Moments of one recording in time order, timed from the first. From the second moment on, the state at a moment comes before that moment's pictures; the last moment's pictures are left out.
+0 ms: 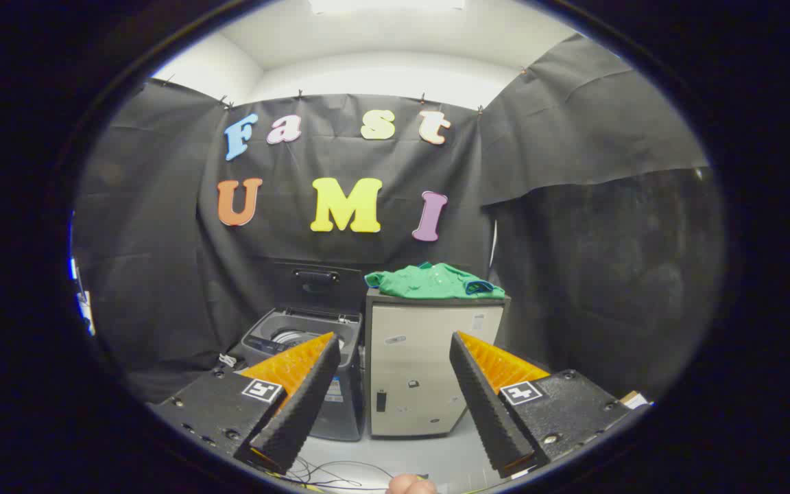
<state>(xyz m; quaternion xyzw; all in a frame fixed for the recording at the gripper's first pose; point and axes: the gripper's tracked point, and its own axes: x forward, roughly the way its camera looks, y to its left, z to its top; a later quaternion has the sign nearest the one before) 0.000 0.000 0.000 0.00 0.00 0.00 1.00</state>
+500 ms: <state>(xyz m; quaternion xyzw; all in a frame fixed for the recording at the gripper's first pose) 0.006 0.007 0.001 0.01 -0.01 -0.01 1.00</state>
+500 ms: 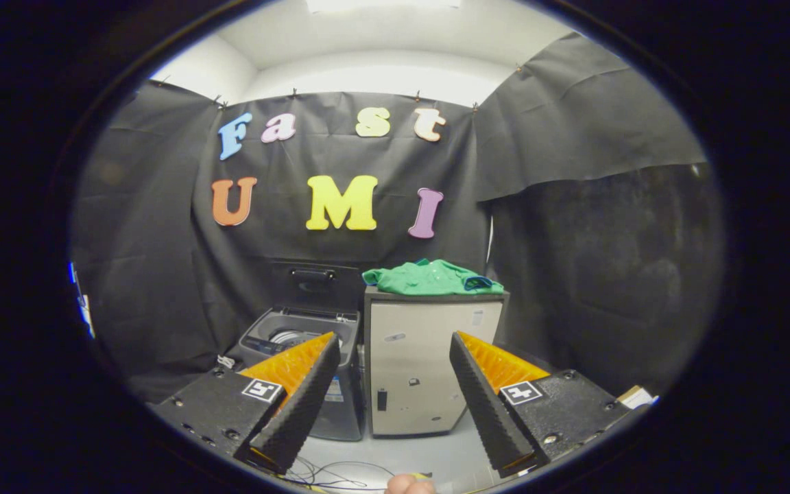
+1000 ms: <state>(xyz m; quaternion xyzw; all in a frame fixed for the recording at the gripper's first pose) 0.017 0.012 -0.003 0.02 0.00 -0.02 1.00</state>
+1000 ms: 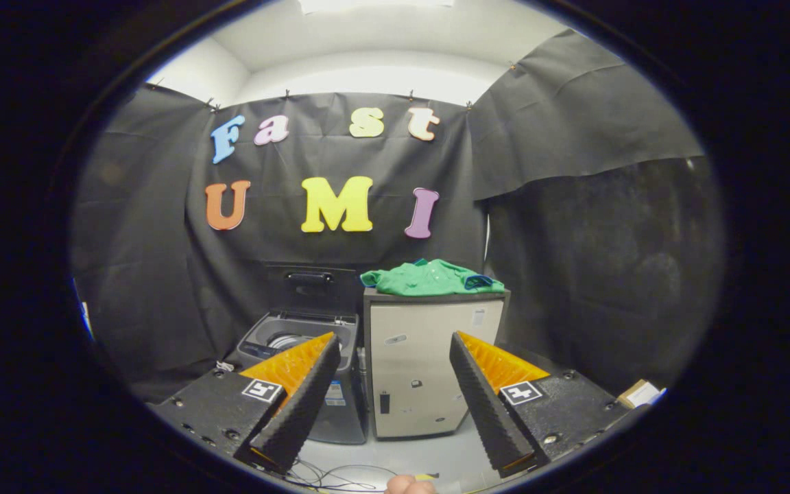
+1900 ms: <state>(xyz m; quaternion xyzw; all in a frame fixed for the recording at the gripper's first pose) 0.028 0.011 0.025 0.01 -0.02 -0.05 1.00</state>
